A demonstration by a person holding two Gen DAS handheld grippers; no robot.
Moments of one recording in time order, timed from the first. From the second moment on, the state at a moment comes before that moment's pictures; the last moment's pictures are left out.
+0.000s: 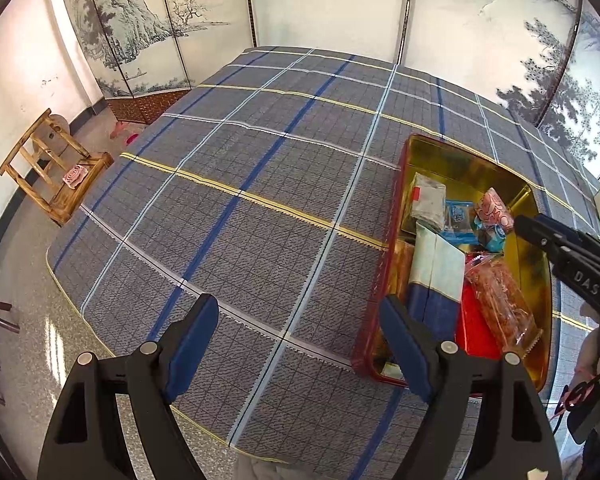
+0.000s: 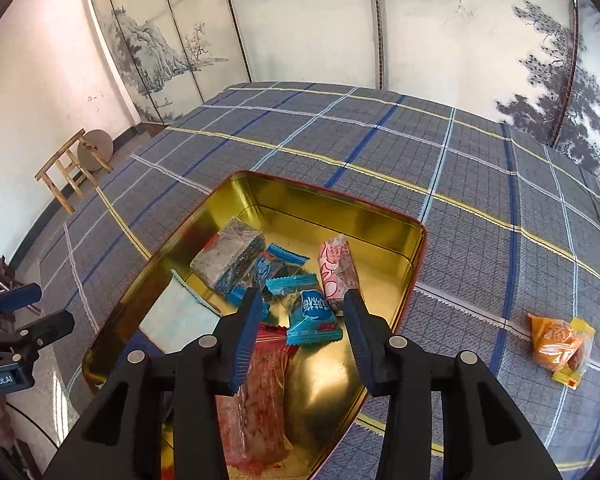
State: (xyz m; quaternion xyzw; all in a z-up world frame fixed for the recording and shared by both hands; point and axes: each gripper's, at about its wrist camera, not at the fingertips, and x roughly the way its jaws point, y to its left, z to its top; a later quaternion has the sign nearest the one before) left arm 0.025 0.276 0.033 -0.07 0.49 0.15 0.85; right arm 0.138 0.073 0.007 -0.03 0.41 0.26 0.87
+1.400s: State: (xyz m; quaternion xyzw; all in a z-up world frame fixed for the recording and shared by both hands) left arm 0.091 0.130 0.045 0.02 0.49 0.01 0.87; right arm 0.187 -0.144 -0.048 0.04 0.45 0.03 0.89
